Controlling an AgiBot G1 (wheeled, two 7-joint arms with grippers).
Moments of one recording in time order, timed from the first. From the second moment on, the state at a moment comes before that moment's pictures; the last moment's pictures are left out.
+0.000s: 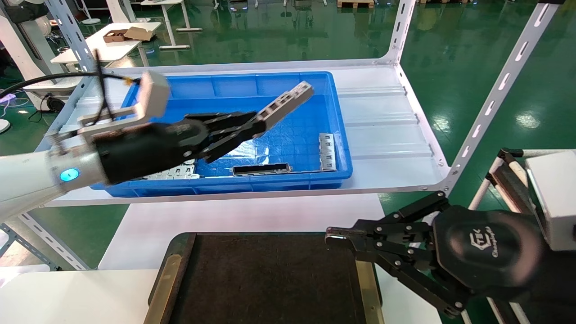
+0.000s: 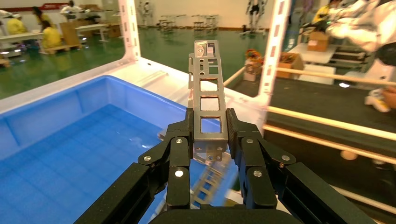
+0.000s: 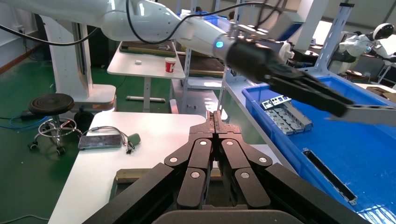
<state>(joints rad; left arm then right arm) -1.58 1.04 0.55 -0.26 0.92 1.39 0.11 1.09 -0.58 -0.36 1.27 -0.68 -1.47 0.15</state>
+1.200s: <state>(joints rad) -0.73 0.67 0.49 -1.29 0.74 0.98 -0.27 1.09 -0.58 -0.36 1.27 -0.68 -1.47 0.15</state>
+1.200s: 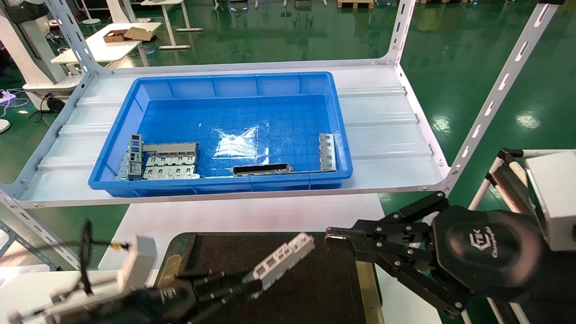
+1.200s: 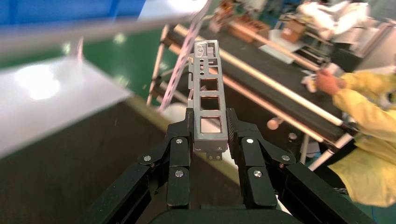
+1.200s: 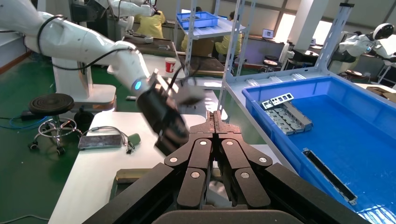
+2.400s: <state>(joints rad) -0.68 1.05 0.84 -1.30 0.85 0.03 -0.64 1.09 -0.58 -0.36 1.27 -0.68 -1.47 0.15</state>
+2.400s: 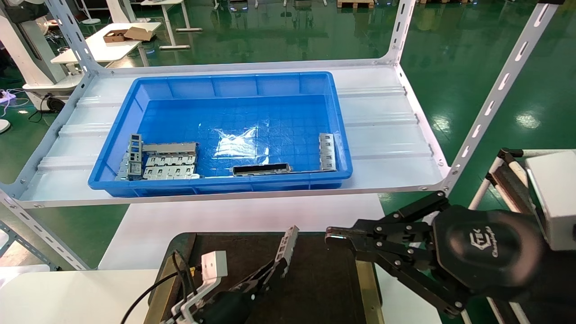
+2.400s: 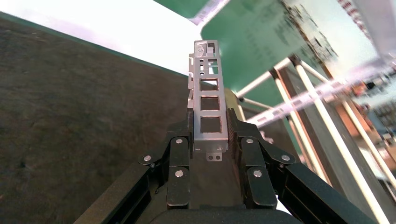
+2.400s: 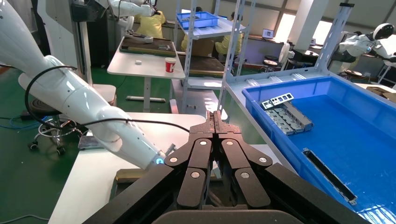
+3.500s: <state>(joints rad) -0.88 1.12 1.19 -1.21 0.57 -0.30 -0.62 1.09 -0.58 -0.36 1.27 -0.68 -1.47 0.15</state>
